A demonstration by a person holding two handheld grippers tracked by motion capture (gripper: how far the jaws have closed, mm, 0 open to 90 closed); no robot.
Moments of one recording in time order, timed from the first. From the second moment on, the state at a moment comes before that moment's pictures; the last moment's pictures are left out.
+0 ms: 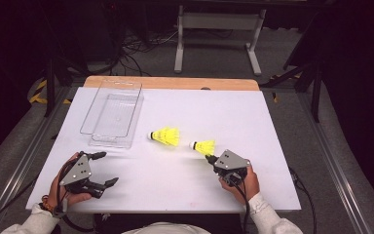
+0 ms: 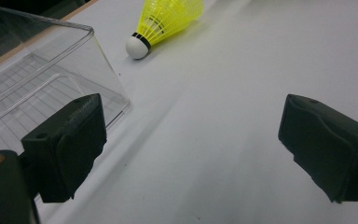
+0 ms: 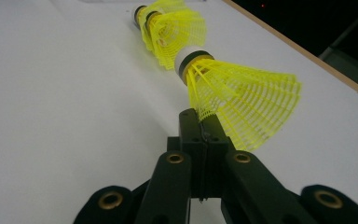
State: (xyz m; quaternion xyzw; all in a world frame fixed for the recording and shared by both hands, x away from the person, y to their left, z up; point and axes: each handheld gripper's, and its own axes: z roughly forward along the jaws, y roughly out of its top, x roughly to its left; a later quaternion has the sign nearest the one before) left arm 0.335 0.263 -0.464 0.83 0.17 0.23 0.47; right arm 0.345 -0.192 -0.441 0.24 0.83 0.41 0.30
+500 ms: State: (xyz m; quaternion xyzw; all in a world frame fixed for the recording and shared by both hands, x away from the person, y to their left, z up) left arm 0.335 0.263 -0.464 0.83 0.17 0.23 0.47; right arm 0.342 -0.199 -0.431 0.25 0.81 0.43 0.32
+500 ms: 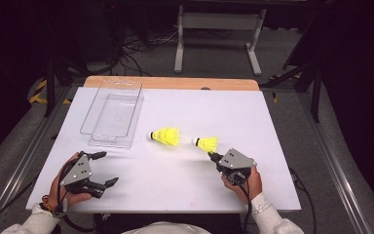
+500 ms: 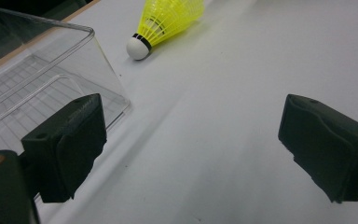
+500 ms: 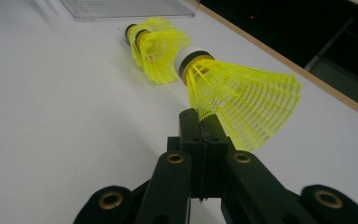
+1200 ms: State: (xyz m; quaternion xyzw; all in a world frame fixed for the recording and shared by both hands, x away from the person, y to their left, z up) left arm 0.336 0.262 -0.465 0.83 0.18 0.23 0.47; right arm 0.356 -0.203 -0.431 0.25 0.81 0.43 0.32
